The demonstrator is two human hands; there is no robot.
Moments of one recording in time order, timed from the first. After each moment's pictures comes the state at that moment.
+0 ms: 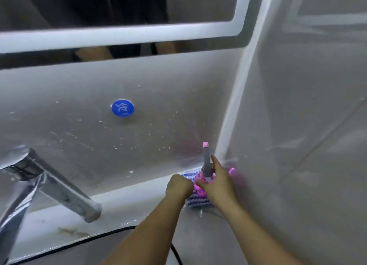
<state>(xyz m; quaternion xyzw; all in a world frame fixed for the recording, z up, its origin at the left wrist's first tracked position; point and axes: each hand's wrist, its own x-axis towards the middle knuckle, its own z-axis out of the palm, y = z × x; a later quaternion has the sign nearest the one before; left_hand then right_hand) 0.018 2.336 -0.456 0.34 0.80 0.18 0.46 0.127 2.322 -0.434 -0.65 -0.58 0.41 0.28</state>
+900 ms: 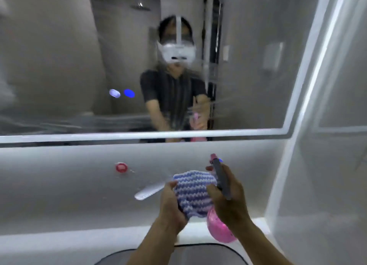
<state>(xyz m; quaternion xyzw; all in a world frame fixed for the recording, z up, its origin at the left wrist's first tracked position) -0.162 2.172 -0.254 0.10 0.36 0.64 0.67 -0.032 2.174 -0.216 -0.38 -0.70 0.32 0.51</state>
